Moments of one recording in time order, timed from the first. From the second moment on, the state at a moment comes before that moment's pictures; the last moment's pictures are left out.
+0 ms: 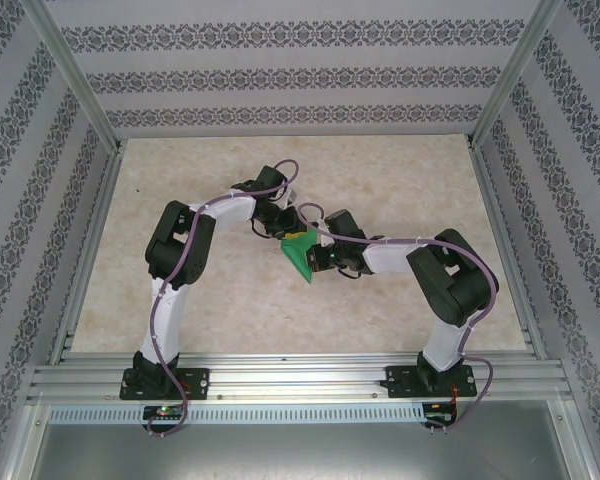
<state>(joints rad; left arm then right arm) -0.47 2.23 1.58 -0.50 0.57 -0.61 0.58 1.80 0.84 0.05 -0.30 0.35</state>
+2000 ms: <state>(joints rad) -0.47 2.23 1.58 -0.50 0.57 -0.61 0.57 1.78 0.82 0.05 -0.29 0.35</state>
